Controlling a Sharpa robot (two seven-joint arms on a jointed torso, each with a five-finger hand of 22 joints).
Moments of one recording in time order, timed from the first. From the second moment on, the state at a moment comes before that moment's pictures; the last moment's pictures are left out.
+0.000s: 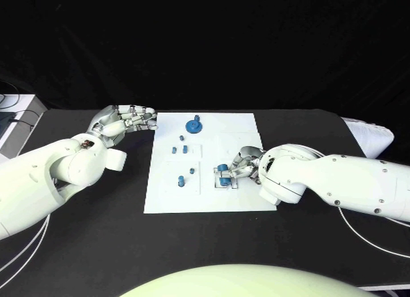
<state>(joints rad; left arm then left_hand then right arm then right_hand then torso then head) 0.94 -0.89 0.28 1.39 -0.27 -0.13 0.29 1.37 -0.20 0.54 0.04 0.25 0.89 0.21 0.26 0.22 0.98 0.17 0.21 0.07 0.84 0.13 0.54 0.22 0.17 0.78 0.25 0.32 0.44 1.17 -0.77 -0.12 1.68 -0.98 -0.29 -0.67 1.09 -0.11 0.10 0.29 0.40 0.97 0.07 0.39 0.72 1.47 0.00 1.57 1.31 1.47 -0.07 1.55 1.31 0.04 1.46 0.04 1.45 1.31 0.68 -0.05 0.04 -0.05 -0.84</state>
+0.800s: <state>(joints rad) 0.94 -0.89 0.28 1.39 -0.27 -0.13 0.29 1.37 -0.20 0.54 0.04 0.25 0.89 0.22 0.26 0.22 0.98 0.17 0.21 0.07 0.84 0.13 0.53 0.22 0.17 0.78 0.26 0.32 0.43 1.16 -0.77 -0.12 1.67 -0.99 -0.30 -0.67 1.03 -0.10 -0.04 0.30 0.19 0.96 0.08 0.37 0.75 1.47 0.00 1.54 1.31 1.47 -0.07 1.55 1.31 0.04 1.46 0.04 1.44 1.31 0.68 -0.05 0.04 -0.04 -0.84</state>
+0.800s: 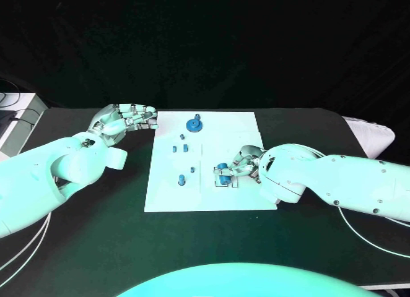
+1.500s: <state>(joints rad) 0.94 -0.89 0.28 1.39 -0.27 -0.13 0.29 1.37 -0.20 0.54 0.04 0.25 0.88 0.21 0.26 0.22 0.98 0.17 0.21 0.07 0.84 0.13 0.53 0.22 0.17 0.79 0.25 0.32 0.43 1.16 -0.78 -0.12 1.68 -1.00 -0.33 -0.66 1.03 -0.09 -0.06 0.30 0.17 0.96 0.08 0.37 0.75 1.47 0.00 1.54 1.31 1.47 -0.07 1.55 1.31 0.04 1.46 0.04 1.44 1.31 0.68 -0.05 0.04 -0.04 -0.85</state>
